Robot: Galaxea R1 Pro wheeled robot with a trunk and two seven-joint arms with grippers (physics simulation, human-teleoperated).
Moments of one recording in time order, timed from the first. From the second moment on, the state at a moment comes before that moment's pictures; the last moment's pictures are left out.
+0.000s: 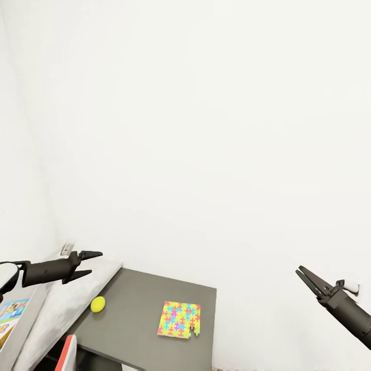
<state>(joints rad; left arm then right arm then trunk) -0.51 0.66 -0.17 -1.11 1.52 1.03 -0.14 -0.05 -0.21 -0.56 -1.51 -0.86 0.73 0.95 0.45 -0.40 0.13</state>
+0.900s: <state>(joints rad) -0.52 0.66 -0.17 -1.11 1.52 1.03 -0.14 -0.05 -0.21 -0.56 -1.51 -0.86 0.74 0.85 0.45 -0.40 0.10</state>
